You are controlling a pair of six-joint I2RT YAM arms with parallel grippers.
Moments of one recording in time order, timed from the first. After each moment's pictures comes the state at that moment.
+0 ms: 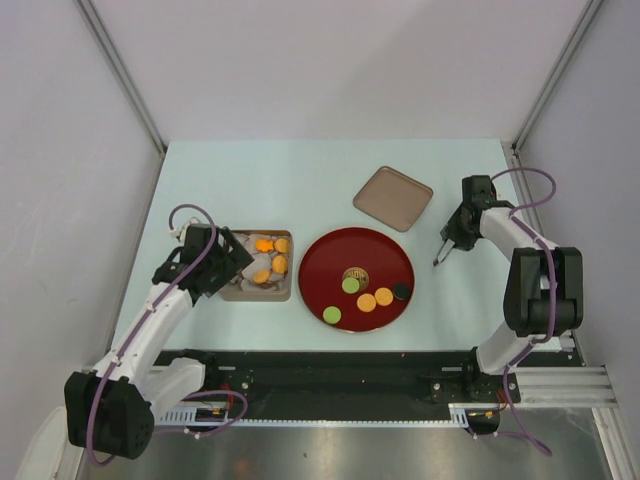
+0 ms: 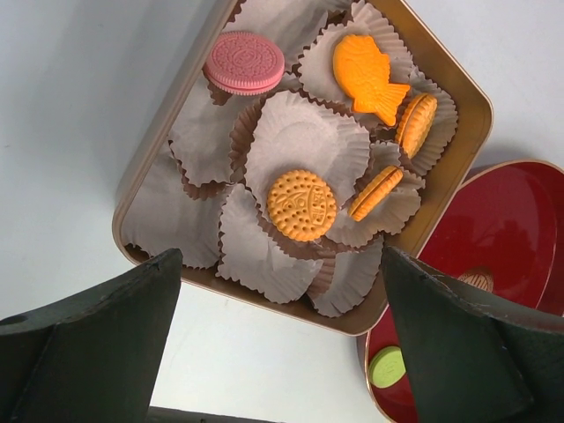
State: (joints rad) left arm -0.19 0.99 0.69 -0.61 -0.11 -0.83; right arm 0.02 1.63 1.09 -0.52 0.11 0.64
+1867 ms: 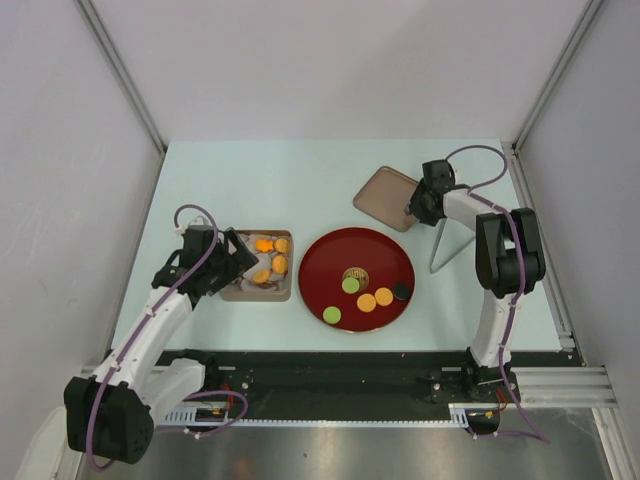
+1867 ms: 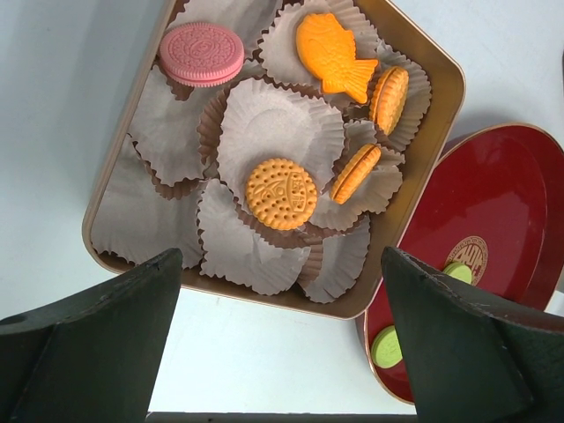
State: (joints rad) left arm -0.19 0.96 0.67 -0.56 -0.03 -0.76; right arm 0.17 1.98 1.34 -0.29 0.09 0.64
